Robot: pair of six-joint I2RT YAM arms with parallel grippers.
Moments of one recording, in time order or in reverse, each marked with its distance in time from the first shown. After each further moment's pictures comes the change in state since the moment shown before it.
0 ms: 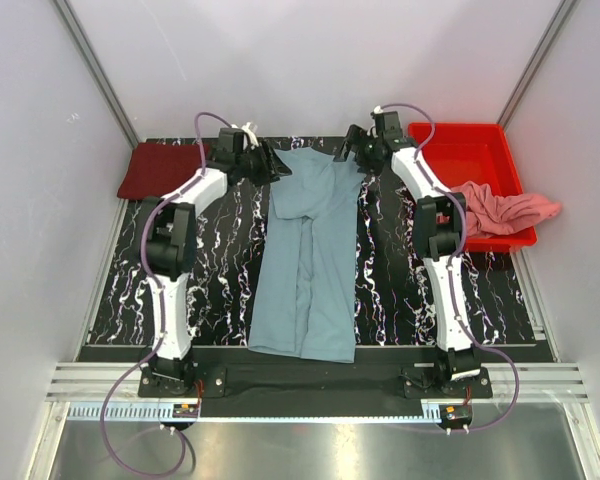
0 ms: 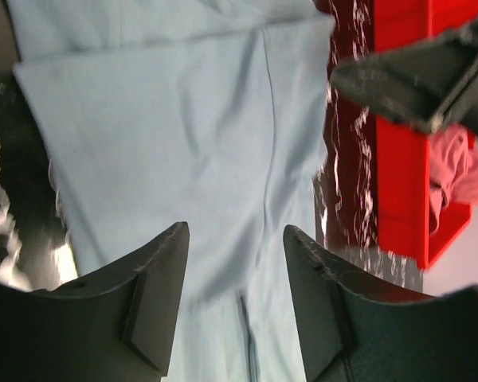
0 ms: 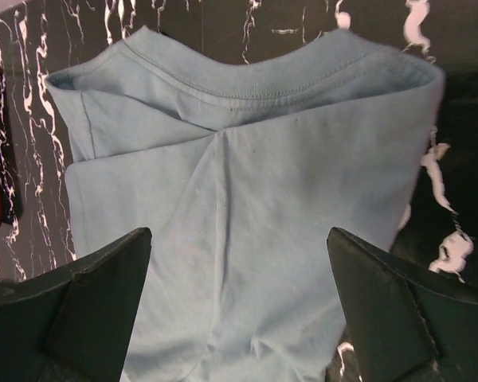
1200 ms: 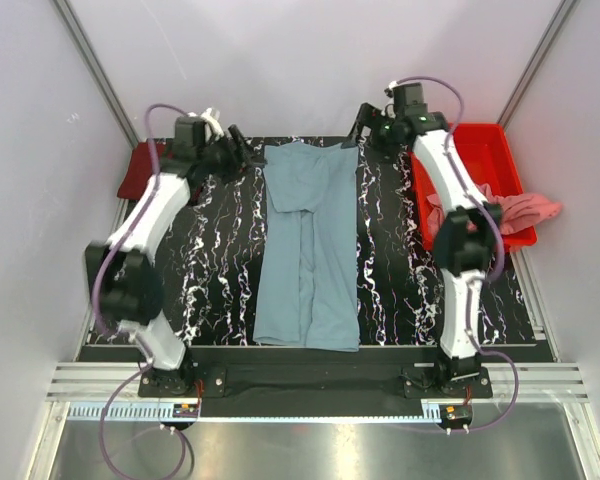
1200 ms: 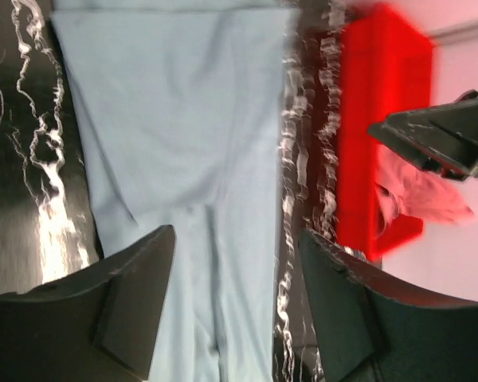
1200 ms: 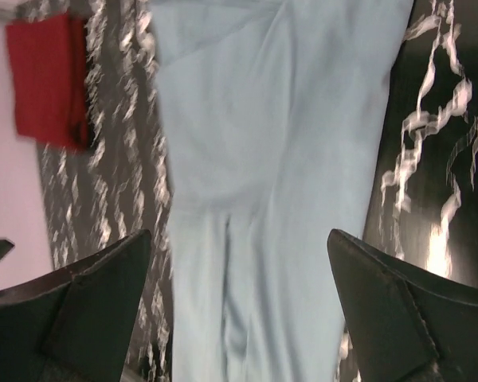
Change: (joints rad) left arm 0.065 -0.296 -0.078 -0.211 -0.048 -0.055; right arm 0.005 -0.256 -0.041 -0.252 -0.031 0.017
